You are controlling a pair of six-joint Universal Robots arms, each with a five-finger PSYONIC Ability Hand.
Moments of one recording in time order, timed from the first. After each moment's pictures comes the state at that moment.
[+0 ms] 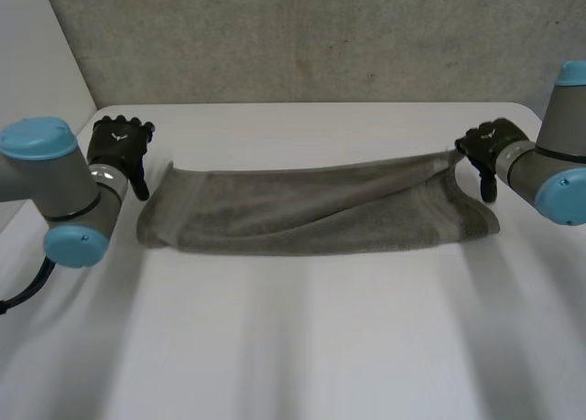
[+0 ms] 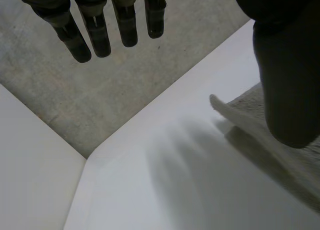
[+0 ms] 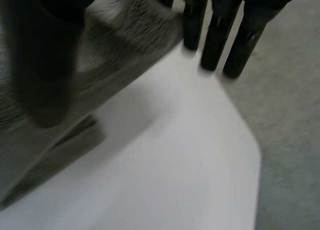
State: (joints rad) left arm 4.51 -2.38 -1.10 3.38 -1.57 3.56; right arm 1.74 -0.59 0.56 0.39 1.49 2.39; left_hand 0.27 0.26 0.25 0.26 0.26; right_hand 0.41 0.41 0.40 0.41 0.24
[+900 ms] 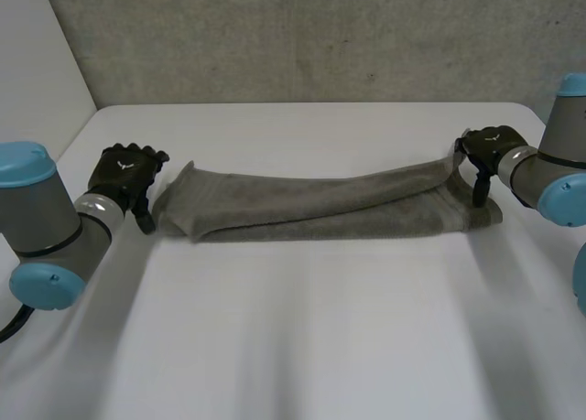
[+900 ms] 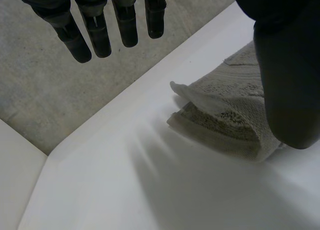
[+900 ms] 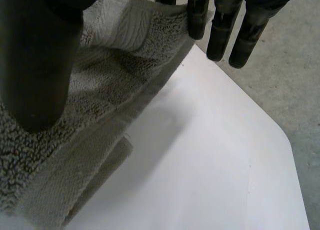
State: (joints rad) left arm 4.53 -2.18 -1.45 3.43 -1.45 3.56; right arm 1.70 -0.46 0.40 0.44 1.44 2.59; left_hand 0.27 0.26 0.25 0.26 0.24; right_hand 0.24 0.24 0.24 0.24 0.05
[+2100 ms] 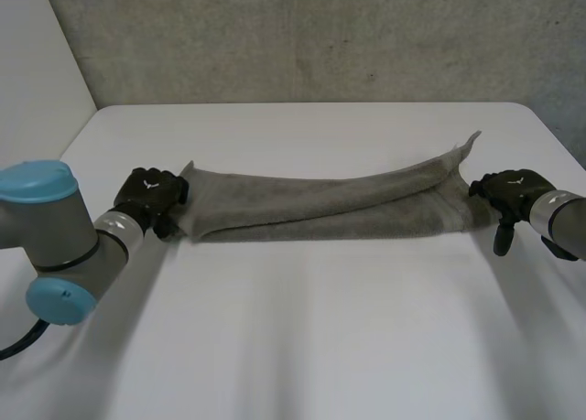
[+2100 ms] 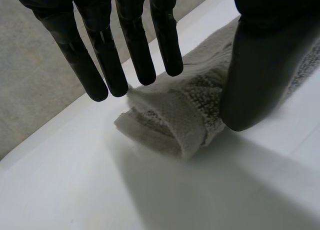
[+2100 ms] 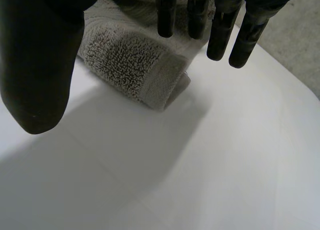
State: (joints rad) left arm 4.49 -2.22 -1.48 3.44 -1.38 3.56; right arm 1.59 -0.85 1.19 0.17 1.33 2.56; left_hand 0.83 0.83 0.83 0.83 0.82; right_hand 0.23 0.24 0.23 0.24 0.05
